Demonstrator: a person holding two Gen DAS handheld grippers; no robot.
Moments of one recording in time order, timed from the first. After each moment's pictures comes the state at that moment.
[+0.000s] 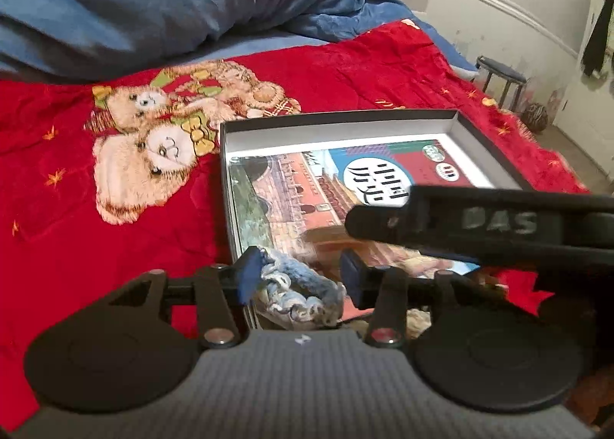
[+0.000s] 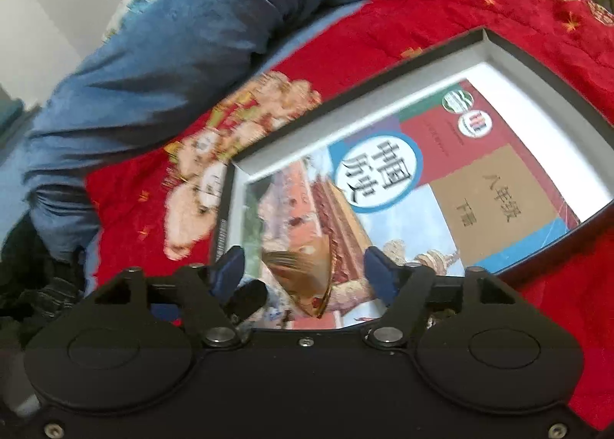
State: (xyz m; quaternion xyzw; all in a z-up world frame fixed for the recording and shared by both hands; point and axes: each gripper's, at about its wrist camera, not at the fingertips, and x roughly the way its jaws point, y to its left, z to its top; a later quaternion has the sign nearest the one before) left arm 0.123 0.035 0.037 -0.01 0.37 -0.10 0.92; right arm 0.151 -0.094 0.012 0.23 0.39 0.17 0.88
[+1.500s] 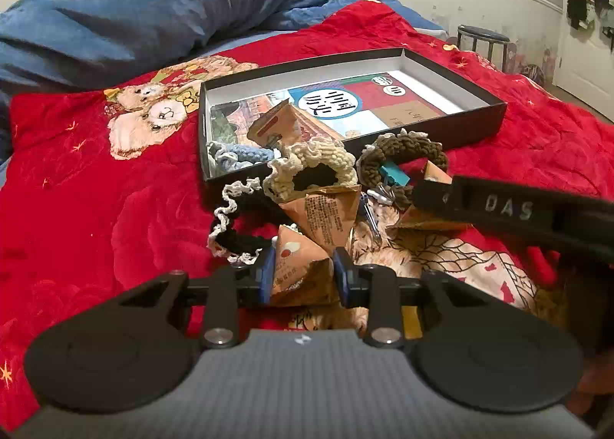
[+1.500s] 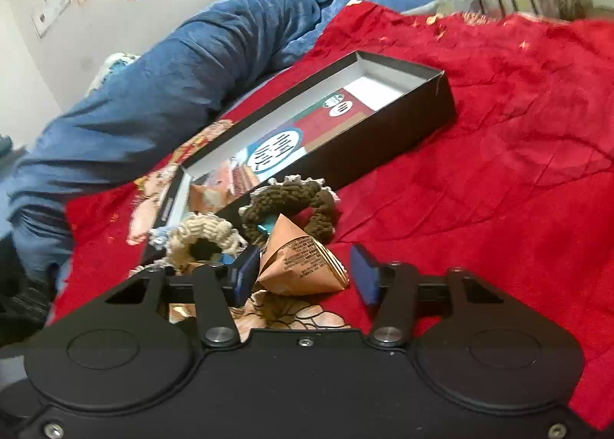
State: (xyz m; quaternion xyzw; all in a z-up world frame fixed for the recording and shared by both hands) left arm 0.006 -0.010 -0.003 0.07 0.34 -0.08 0.93; right arm 0.010 -0.150 -0.044 0.24 0.29 0.07 0.93
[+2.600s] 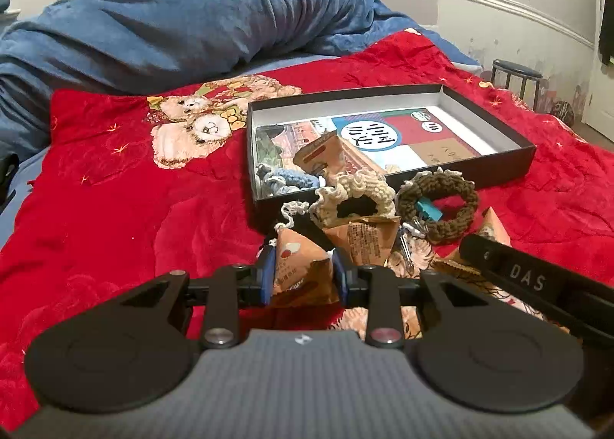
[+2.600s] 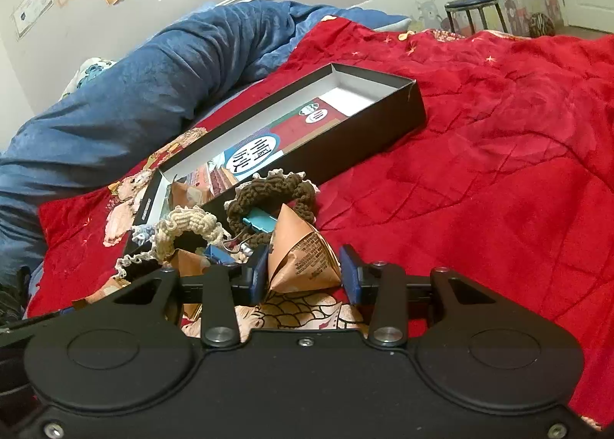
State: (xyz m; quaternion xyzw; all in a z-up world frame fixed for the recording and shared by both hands) left arm -0.001 0.006 0.011 0.04 0.31 -0.03 0.95; right arm -0.012 -0.138 -0.043 0.22 0.27 0.02 0.94
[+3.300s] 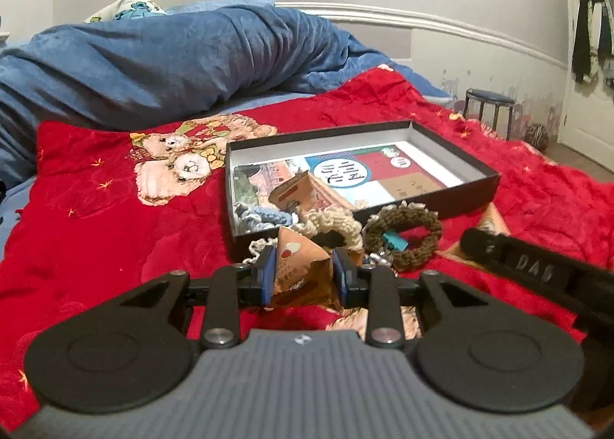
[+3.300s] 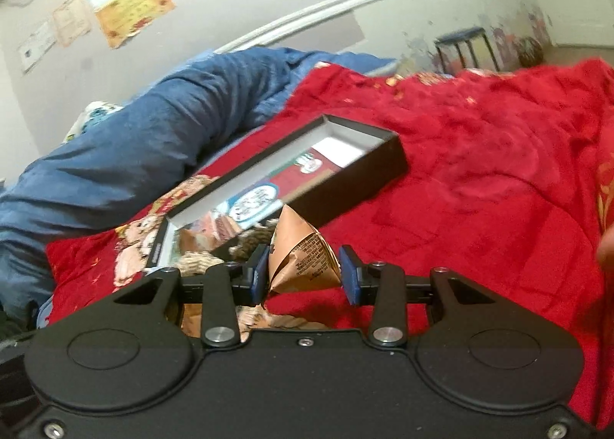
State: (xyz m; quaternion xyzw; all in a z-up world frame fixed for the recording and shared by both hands) left arm -0.018 0.004 0.026 0.04 0.25 -0.07 0.97; right arm -0.040 -0.149 -0.023 0.23 0.20 0.00 0.95
